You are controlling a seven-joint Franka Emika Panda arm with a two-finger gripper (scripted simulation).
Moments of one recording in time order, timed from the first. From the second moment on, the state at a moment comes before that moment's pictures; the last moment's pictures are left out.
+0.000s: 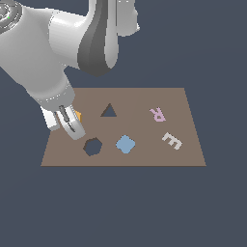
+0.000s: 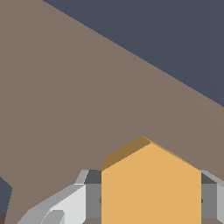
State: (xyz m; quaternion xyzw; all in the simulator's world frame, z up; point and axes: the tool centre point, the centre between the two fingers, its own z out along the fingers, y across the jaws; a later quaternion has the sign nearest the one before) arm -0.004 -0.170 0.031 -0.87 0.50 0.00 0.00
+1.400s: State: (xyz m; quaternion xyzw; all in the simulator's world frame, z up) arm 0.045 -0.125 0.036 -0.83 0.55 0.00 0.00
